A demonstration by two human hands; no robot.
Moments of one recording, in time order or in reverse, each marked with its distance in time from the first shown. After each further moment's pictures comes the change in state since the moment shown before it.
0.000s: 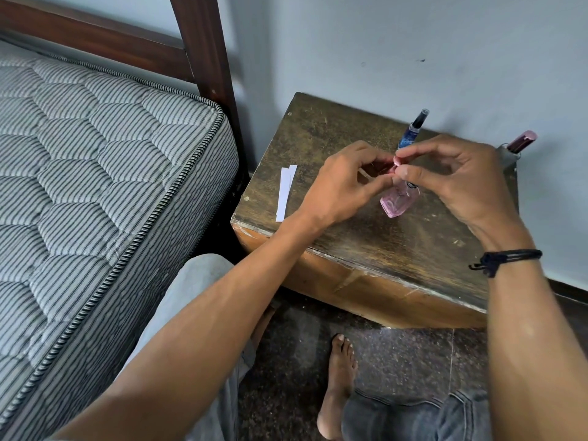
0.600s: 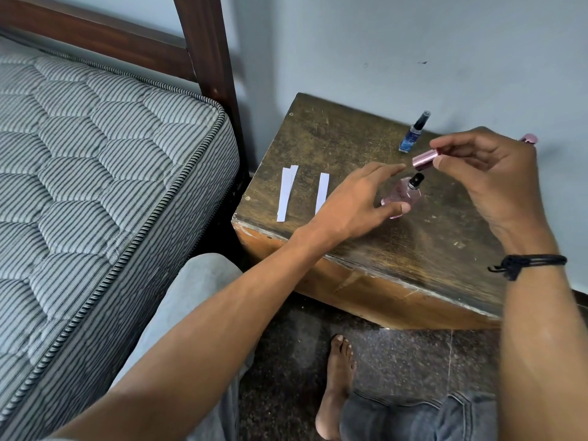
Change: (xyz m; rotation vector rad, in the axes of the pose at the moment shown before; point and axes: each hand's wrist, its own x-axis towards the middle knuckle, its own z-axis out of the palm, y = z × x) left_hand -0.009 -0.006 0.025 0.116 -0.213 -0.048; right_hand -0.004 0.004 -0.019 0.025 0.142 0.009
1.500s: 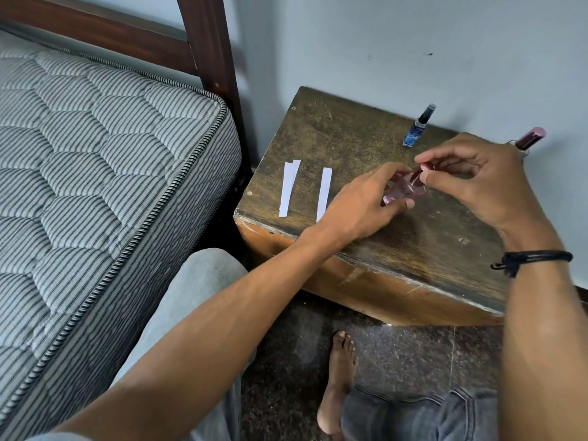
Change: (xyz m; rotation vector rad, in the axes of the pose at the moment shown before) left_hand -0.002 -0.001 0.014 -0.034 0.043 -0.036; right_hand -0.001 0.007 0.002 -0.172 -0.187 -0.021
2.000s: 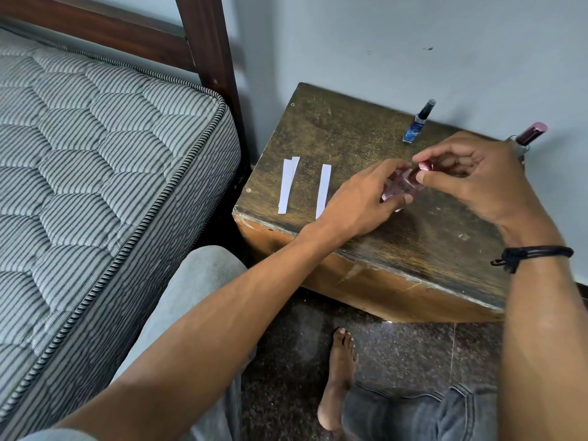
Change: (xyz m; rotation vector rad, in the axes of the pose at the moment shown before) left_hand 0.000 0.000 0.000 0.003 0.003 0.015; right_hand 0.000 0.001 -0.001 0.024 -0.043 0.030
